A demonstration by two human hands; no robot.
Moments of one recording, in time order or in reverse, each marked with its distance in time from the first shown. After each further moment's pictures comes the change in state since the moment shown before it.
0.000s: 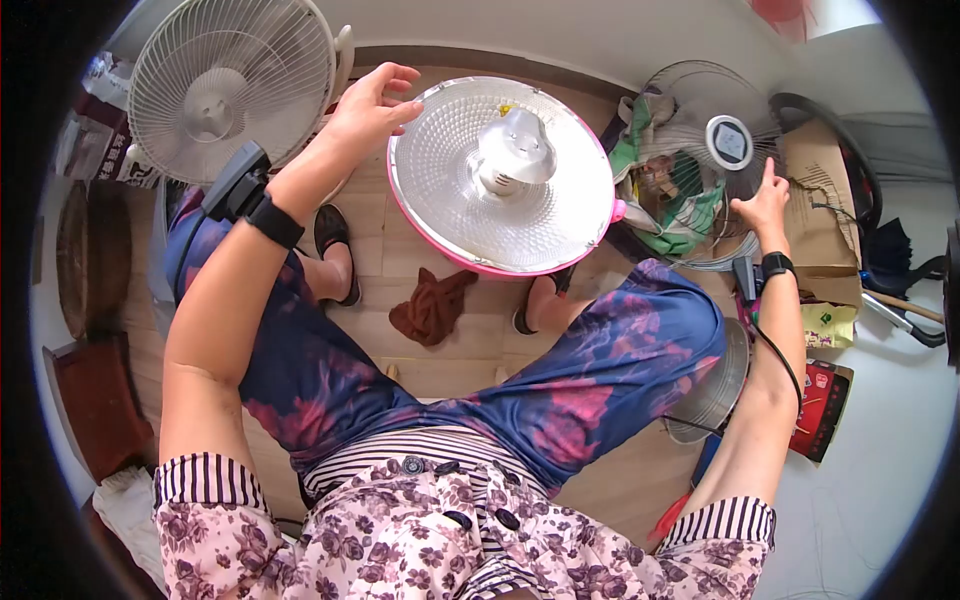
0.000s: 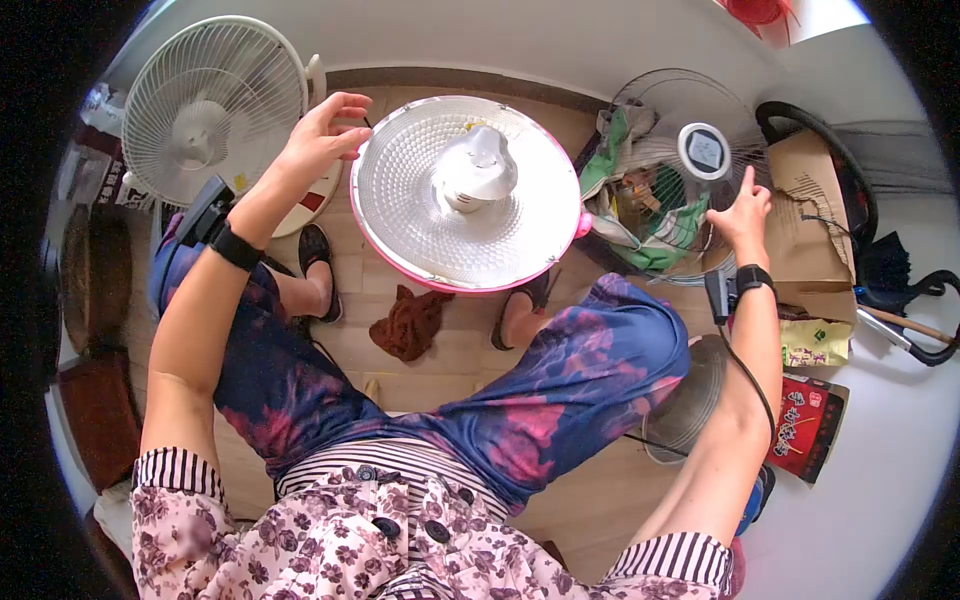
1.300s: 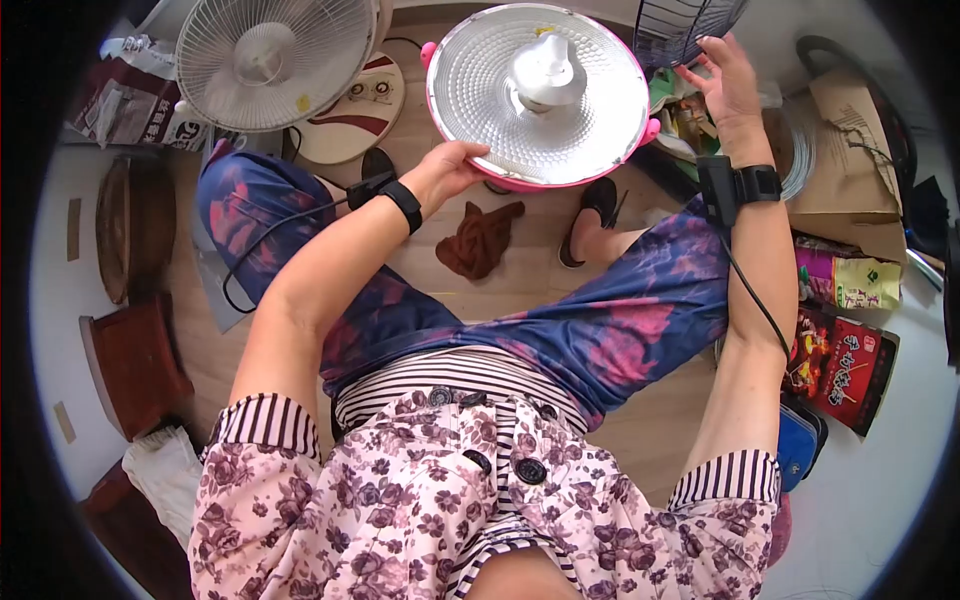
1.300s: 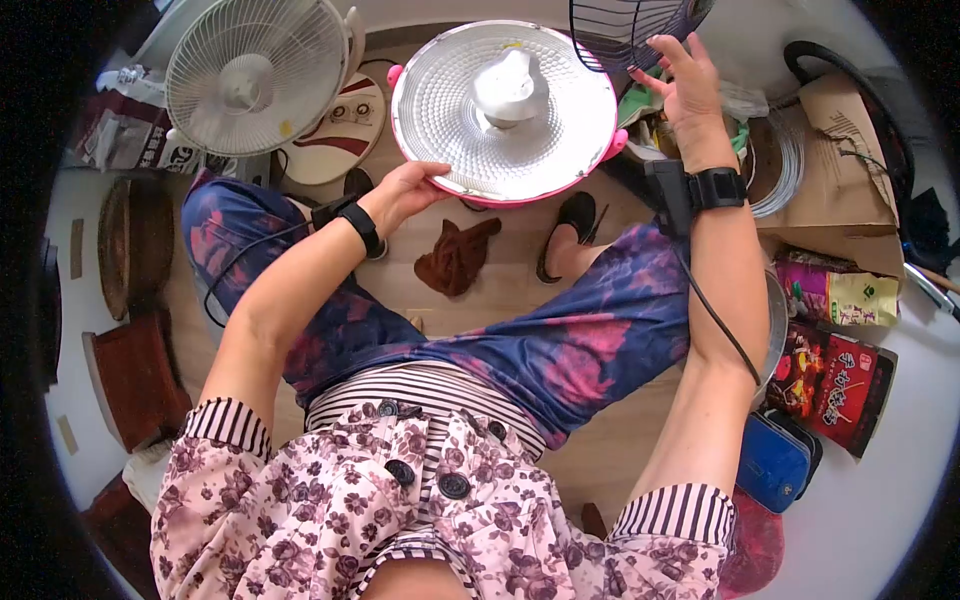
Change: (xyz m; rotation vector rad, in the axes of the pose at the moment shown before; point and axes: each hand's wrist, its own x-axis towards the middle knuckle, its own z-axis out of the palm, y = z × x) left_hand -0.057 -0.148 0.118 -1.184 -0.072 -0.715; right_hand -0.037 -0.190 -0.016 1.928 -0.236 0.057
